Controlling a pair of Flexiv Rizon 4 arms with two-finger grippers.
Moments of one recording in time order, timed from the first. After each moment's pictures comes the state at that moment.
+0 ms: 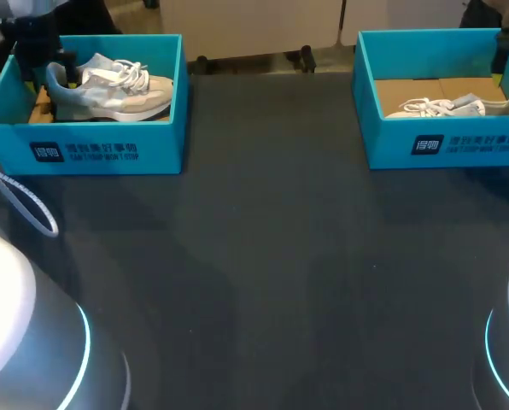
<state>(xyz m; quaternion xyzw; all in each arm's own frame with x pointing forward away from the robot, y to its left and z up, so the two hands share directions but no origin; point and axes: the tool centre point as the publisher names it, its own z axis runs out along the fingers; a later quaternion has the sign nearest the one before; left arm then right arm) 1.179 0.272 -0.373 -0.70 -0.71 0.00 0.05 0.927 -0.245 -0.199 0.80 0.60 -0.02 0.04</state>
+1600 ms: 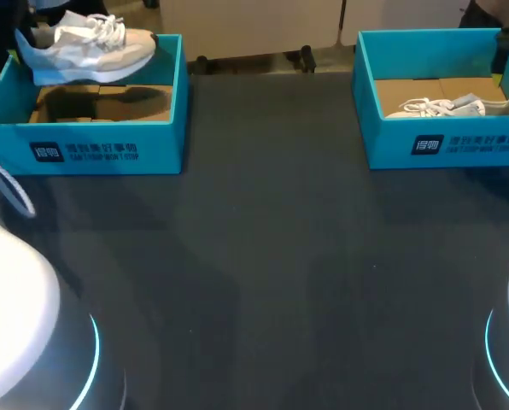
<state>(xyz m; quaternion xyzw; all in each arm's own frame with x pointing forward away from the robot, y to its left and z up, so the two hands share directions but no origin) 1.188 0.313 -0.285 -0.70 -0.72 -0.01 0.04 0.927 -0.245 -0.199 0.80 0.60 -0.02 0.04</state>
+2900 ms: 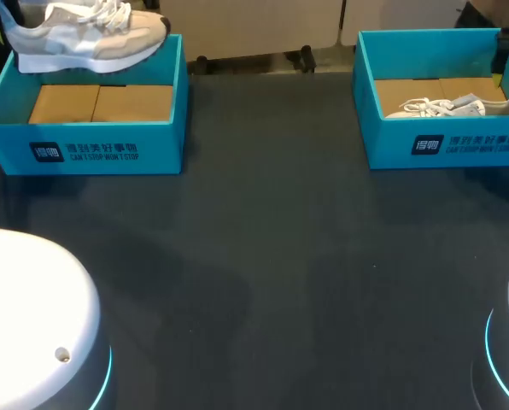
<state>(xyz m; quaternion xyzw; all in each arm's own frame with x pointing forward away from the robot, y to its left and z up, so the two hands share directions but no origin) 1.051 0.259 -0.159 -0.71 -0.70 0.00 0.06 0.927 -0.245 -0.199 0.80 0.60 -0.02 0.04</state>
